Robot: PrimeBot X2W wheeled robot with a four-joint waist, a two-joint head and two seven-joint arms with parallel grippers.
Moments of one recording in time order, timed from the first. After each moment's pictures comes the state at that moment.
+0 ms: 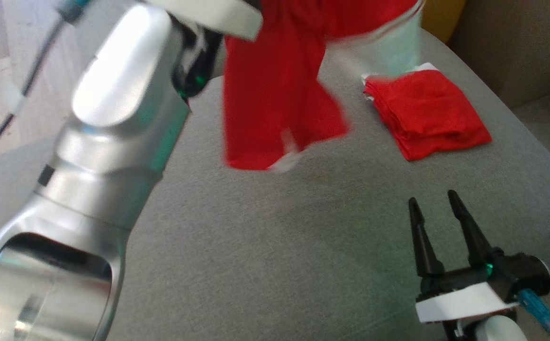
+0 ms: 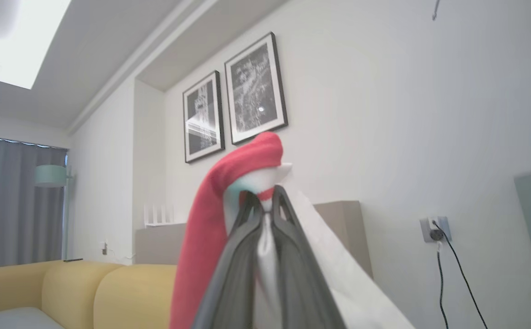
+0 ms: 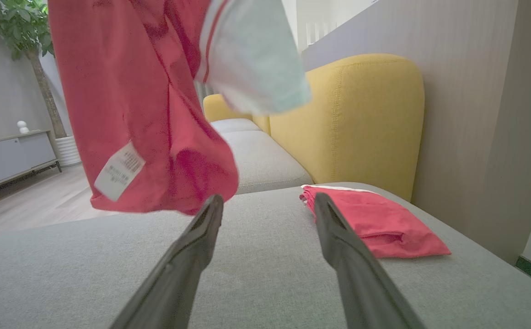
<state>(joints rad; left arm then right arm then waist) -1.17 0.05 -0.57 0.59 -0.58 -0.13 -0.26 0.07 -0.04 0.12 0.07 0.09 0.13 -0.25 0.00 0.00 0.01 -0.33</state>
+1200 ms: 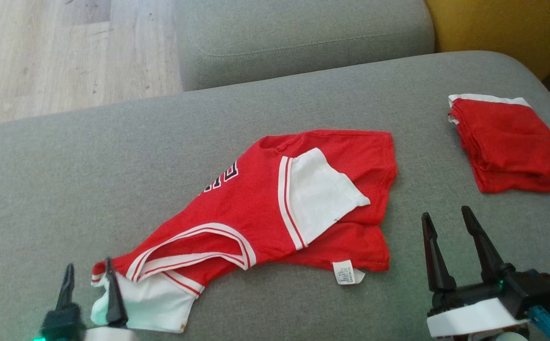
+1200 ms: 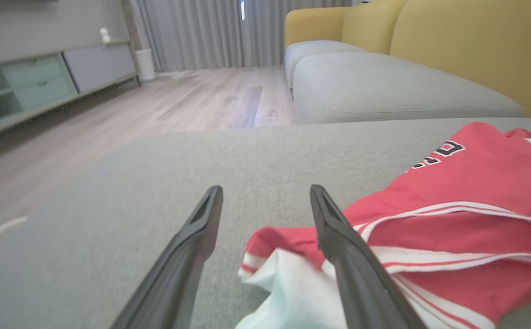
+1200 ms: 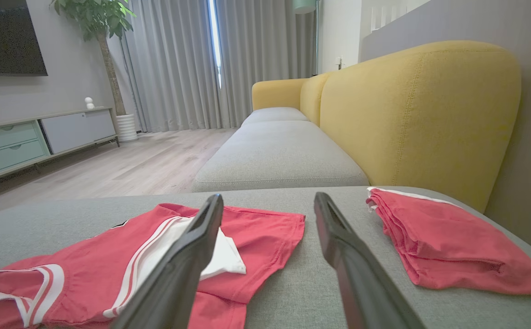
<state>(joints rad) 0.07 0.15 -0.08 0.35 -0.28 0.13 -0.25 0.14 -0.04 0.07 0.04 0.07 0.13 -0.25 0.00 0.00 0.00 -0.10</state>
